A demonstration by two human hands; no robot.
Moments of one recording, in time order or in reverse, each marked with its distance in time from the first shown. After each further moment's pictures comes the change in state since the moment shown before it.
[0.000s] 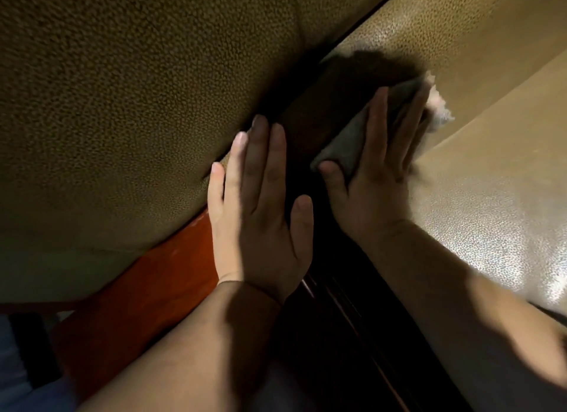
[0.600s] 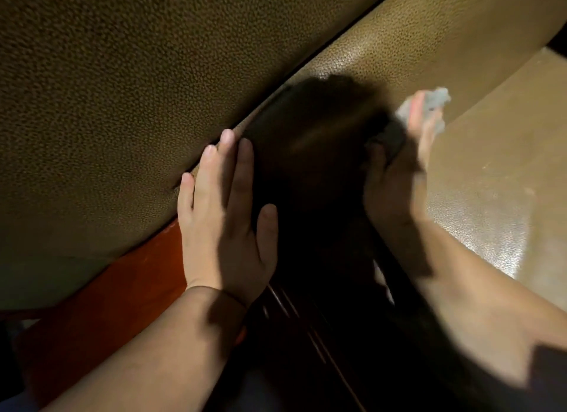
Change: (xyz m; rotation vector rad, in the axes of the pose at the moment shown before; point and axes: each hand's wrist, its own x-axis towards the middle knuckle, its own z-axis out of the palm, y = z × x) left_hand -0.002 -0.007 0.000 -0.004 -0.020 -0.007; right_hand 0.026 0.054 -0.035 0.112 0.016 0.250
